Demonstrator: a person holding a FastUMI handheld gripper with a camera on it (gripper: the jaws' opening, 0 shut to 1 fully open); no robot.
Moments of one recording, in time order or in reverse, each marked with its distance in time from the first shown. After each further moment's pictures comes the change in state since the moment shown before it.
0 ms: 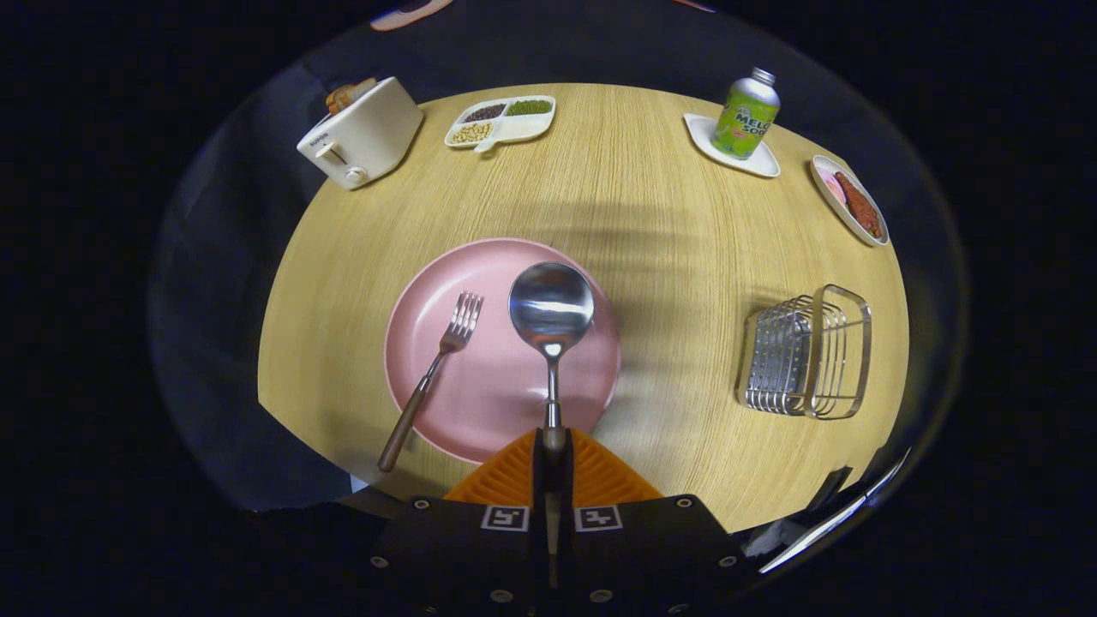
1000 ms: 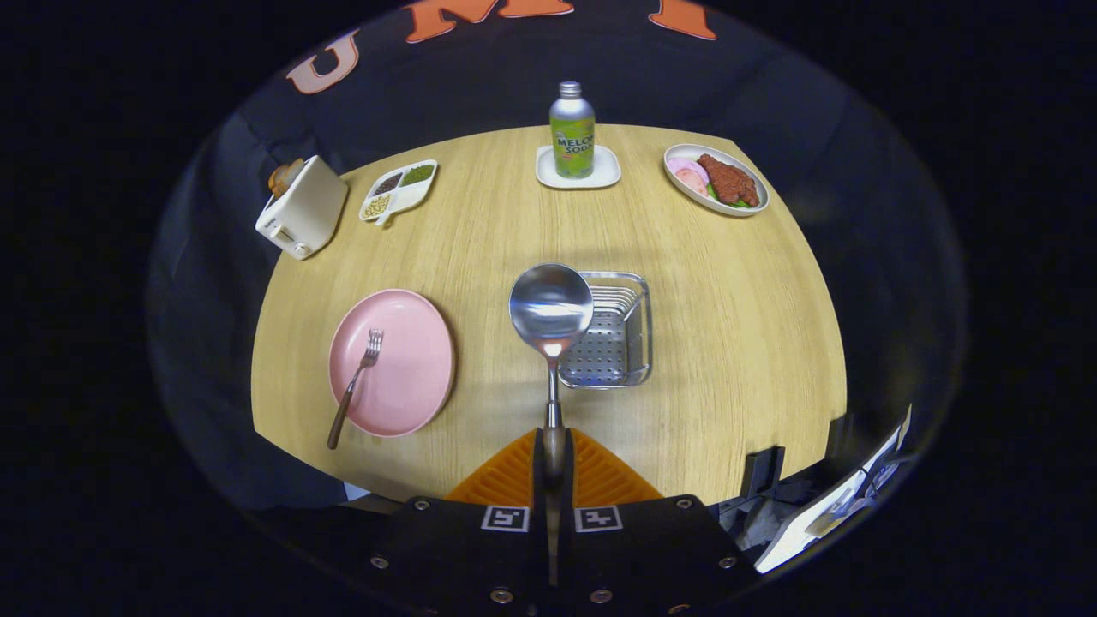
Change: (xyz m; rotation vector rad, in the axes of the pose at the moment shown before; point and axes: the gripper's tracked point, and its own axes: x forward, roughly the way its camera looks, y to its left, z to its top) arm -0.071 -0.144 -0.029 0.161 -0.094 -0.113
